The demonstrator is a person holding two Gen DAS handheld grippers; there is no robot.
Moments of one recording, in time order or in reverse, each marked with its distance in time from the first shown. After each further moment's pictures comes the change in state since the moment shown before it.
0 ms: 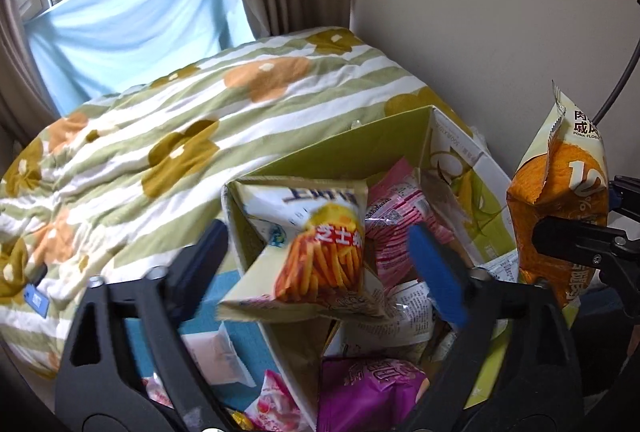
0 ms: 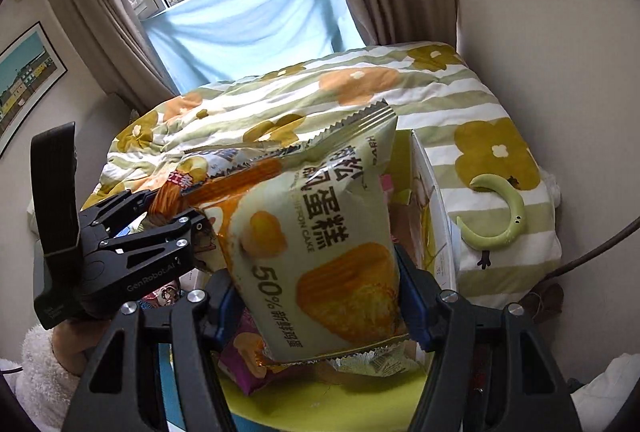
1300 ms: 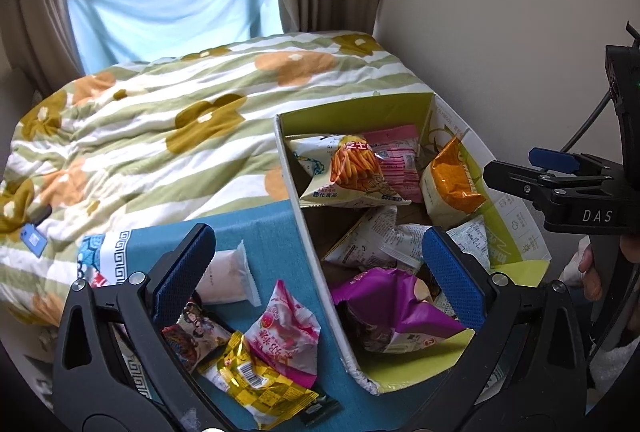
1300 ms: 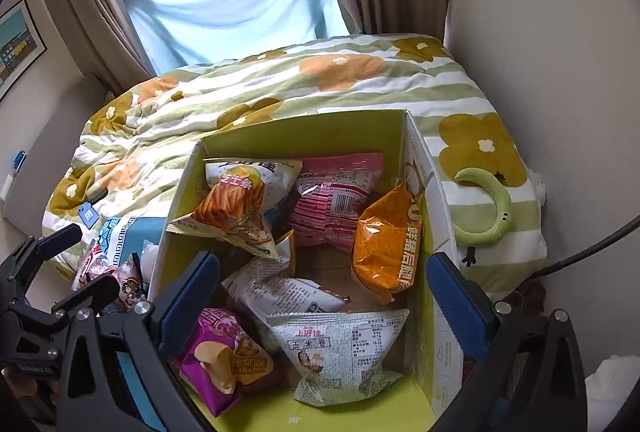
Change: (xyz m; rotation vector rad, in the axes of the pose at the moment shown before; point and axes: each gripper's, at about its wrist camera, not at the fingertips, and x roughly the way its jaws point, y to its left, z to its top) left arm -0.096 0.034 -0.085 -0.143 -0.026 0.019; right arm 0.028 0.004 -0.012 -0.043 0.020 -0.095
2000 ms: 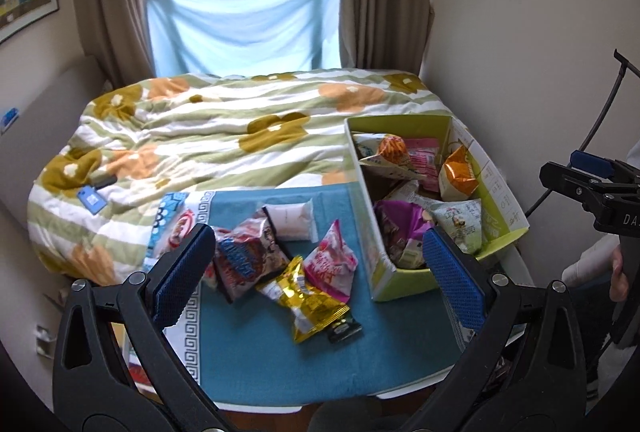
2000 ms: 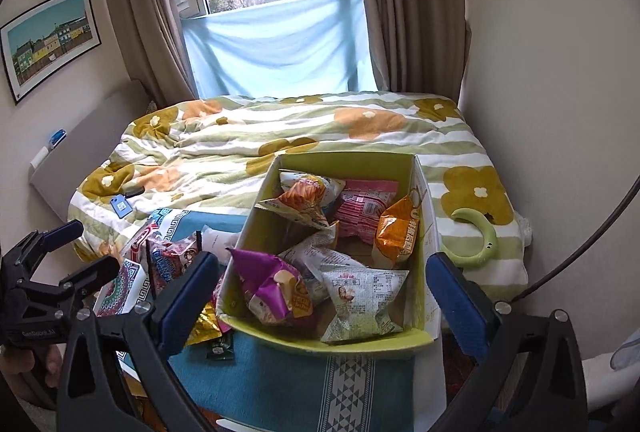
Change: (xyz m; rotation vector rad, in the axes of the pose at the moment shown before) left arm -0.166 0.018 -0.099 -0.127 -0.140 0.188; right arm -0.136 0.042 -0.068 -0.135 -0.187 0.041
